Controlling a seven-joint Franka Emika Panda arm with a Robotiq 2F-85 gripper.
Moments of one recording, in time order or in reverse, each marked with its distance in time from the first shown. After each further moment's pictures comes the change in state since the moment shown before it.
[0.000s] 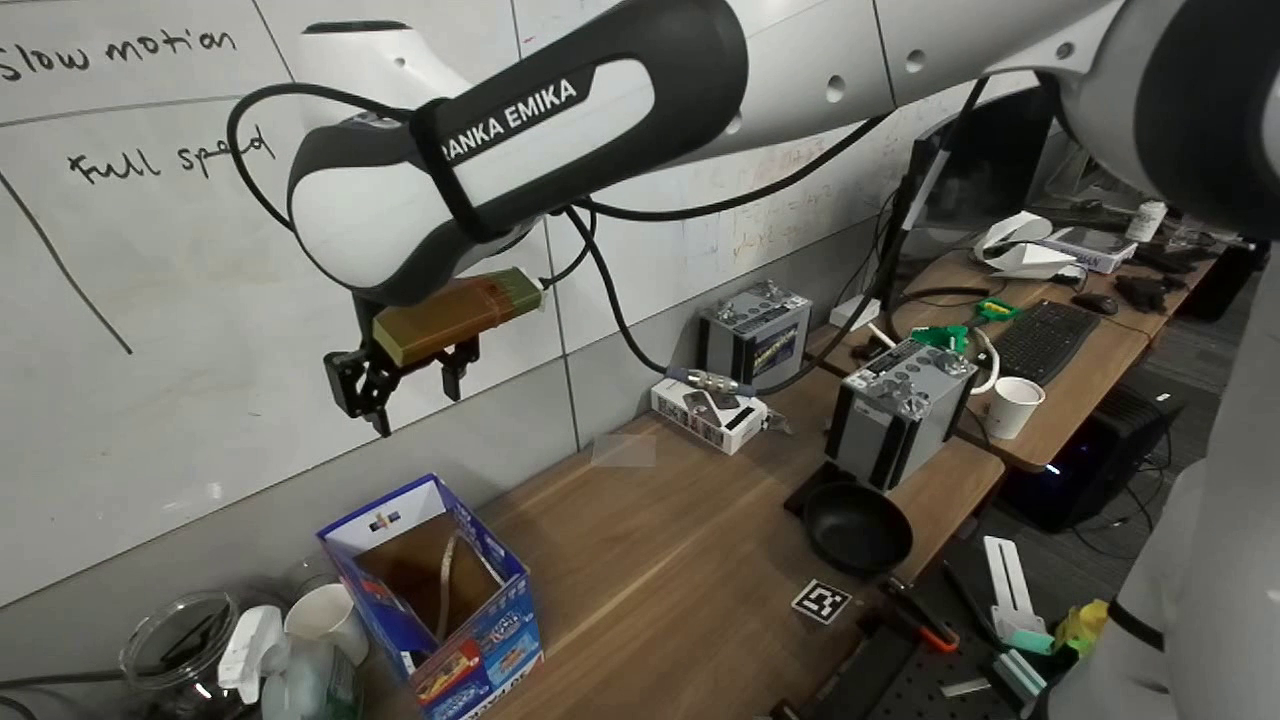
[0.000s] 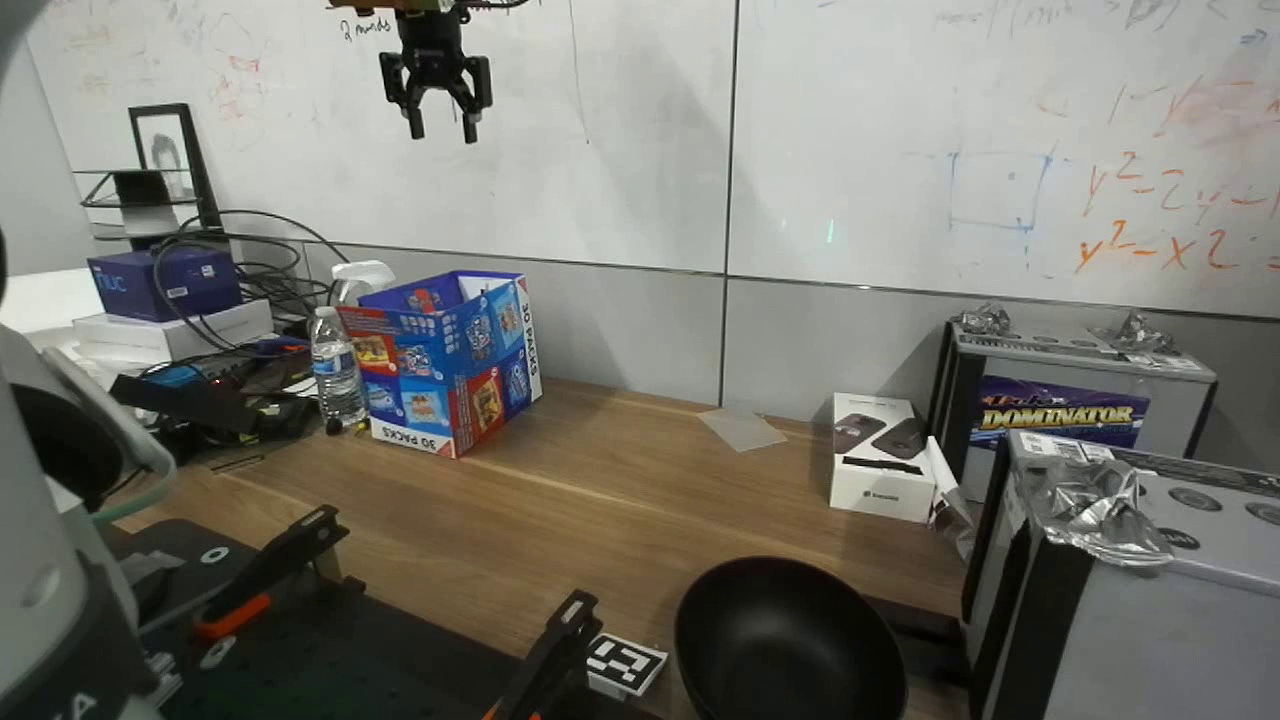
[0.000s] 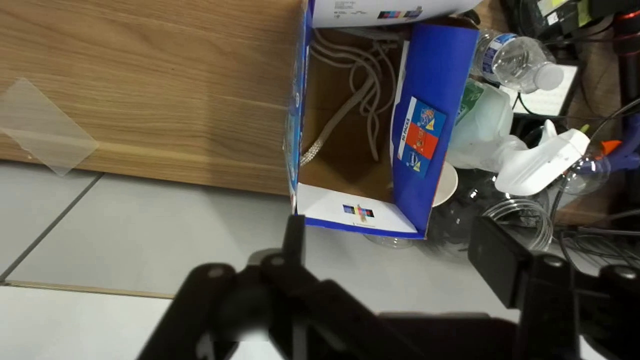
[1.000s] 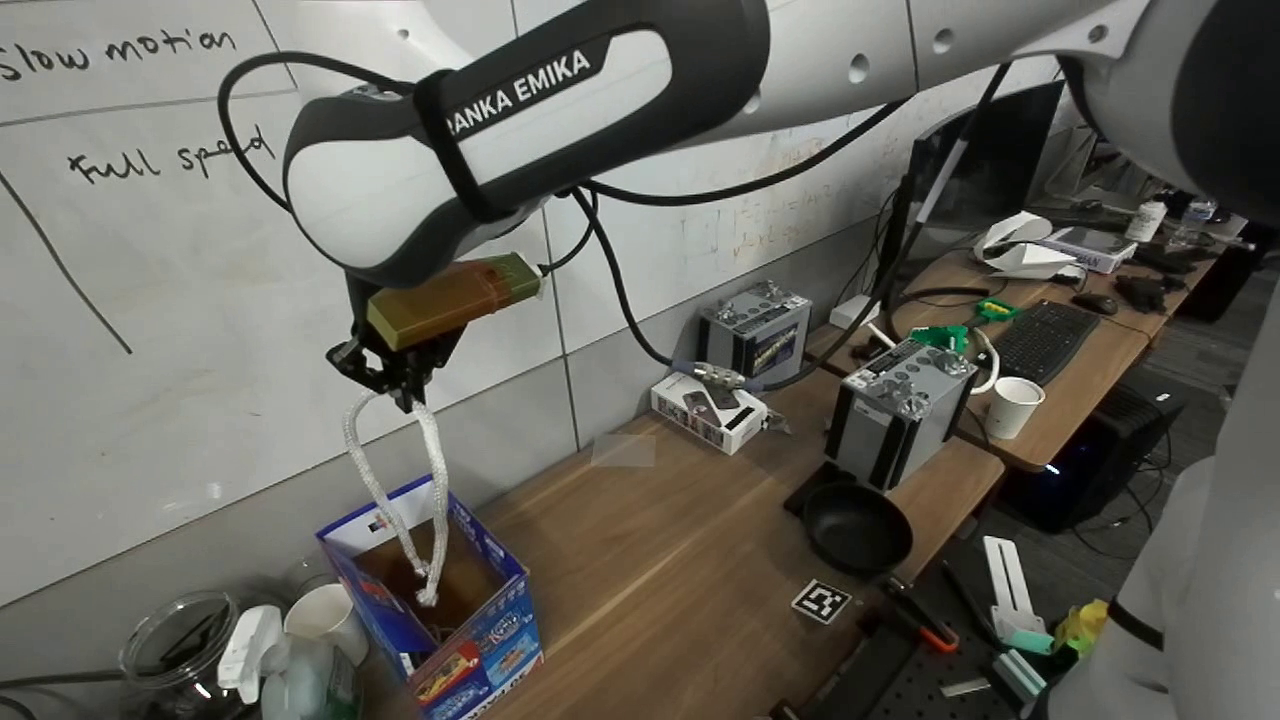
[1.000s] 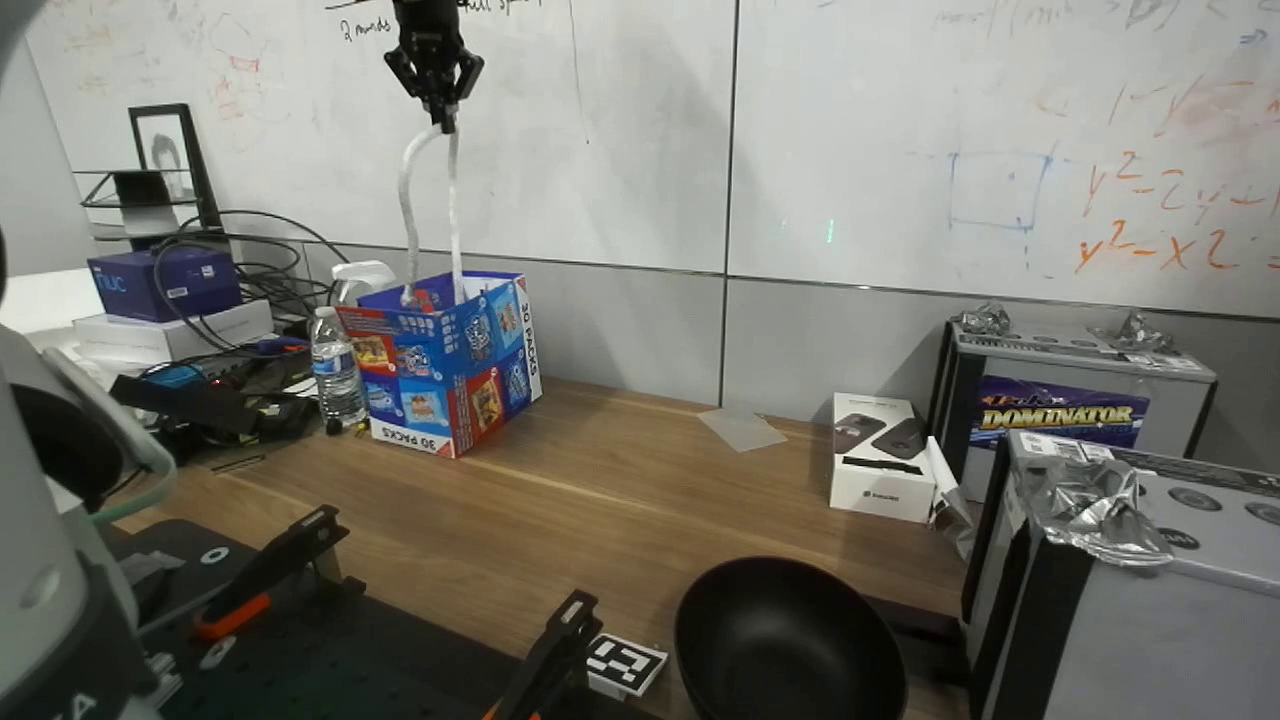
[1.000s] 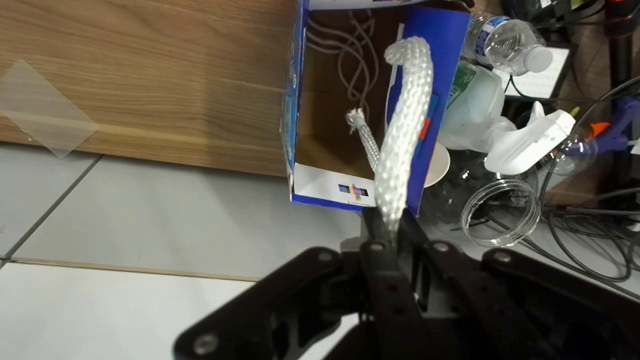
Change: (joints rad) arm -0.004 -0.026 0.004 -0.003 0.006 0.025 -0.001
